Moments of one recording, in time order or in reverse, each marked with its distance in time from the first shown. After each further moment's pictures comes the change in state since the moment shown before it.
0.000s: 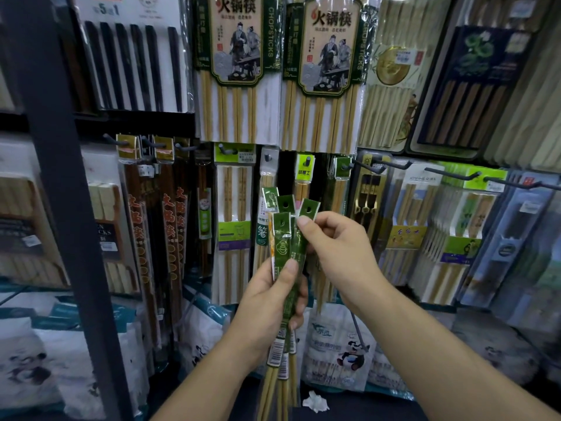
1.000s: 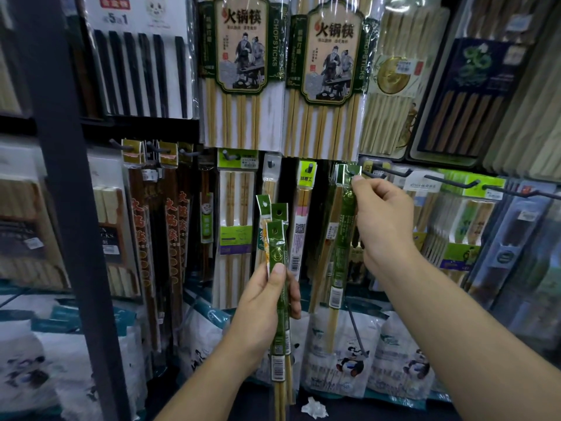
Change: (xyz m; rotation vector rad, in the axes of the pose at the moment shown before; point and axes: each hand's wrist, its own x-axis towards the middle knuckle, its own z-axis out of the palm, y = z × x) left_hand -0.001 0.000 -0.003 0.104 0.117 0.043; right_hand 0.041 -0.029 -0.028 0.103 0.379 -0.032
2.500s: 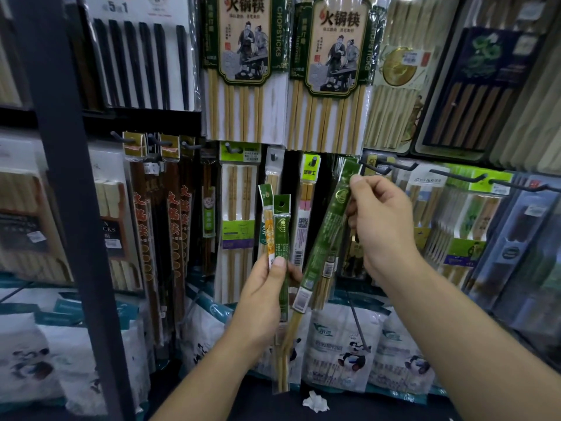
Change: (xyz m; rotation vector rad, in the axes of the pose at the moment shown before) left_hand 0.004 -0.005 -0.004 0.176 0.093 0.030; right_hand -0.015 0.000 -0.002 0.002 -0.095 0.018
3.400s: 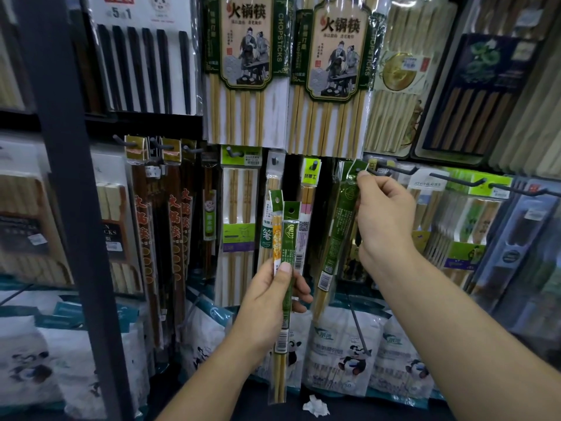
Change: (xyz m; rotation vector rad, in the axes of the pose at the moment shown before) left_hand 0.002 0.000 0.003 -0.094 -0.075 -0.040; right_hand 0.015 0.001 0.013 0.122 0.190 0.020
